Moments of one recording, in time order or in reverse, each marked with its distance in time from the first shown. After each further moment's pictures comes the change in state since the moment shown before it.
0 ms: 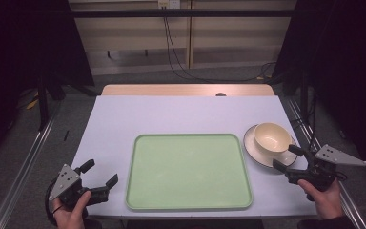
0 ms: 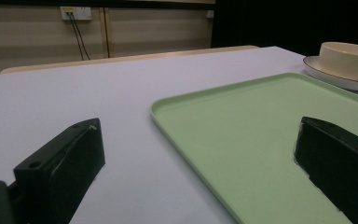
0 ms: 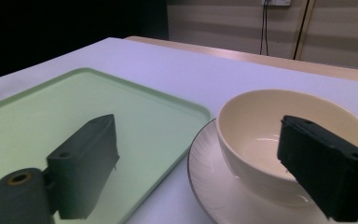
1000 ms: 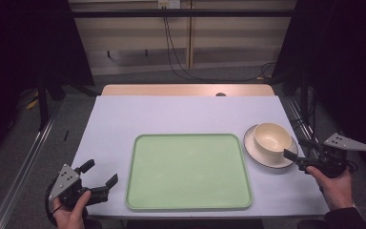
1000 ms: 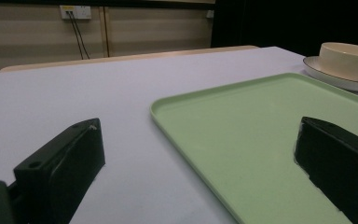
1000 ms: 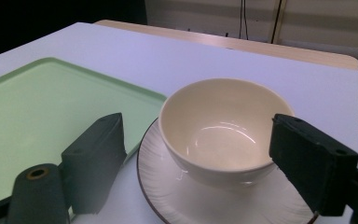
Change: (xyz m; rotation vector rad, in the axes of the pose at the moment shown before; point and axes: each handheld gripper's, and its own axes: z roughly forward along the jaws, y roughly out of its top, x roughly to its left) left arm 0.000 -0.001 0.001 -0.005 0.004 -0.019; right arm -0.039 0.016 -0.005 0.086 -0.076 0.043
